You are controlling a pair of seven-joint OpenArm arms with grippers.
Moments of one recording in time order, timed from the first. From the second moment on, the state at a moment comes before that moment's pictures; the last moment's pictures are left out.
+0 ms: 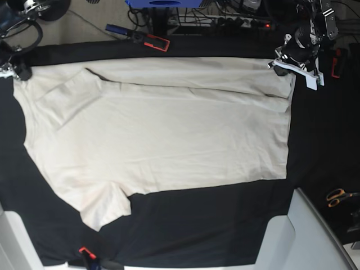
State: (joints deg) left arm 27.6 -11.7 -23.3 87.8 -35.4 -6.3 38.0; right arm 0.3 9.7 73.0 56.1 25.4 40.4 -65.5
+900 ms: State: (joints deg) left arm 28.4 -10.6 -23.2 87.8 -27.9 -6.4 38.1; right arm -0.8 9.2 73.3 56.4 26.0 40.6 -65.1
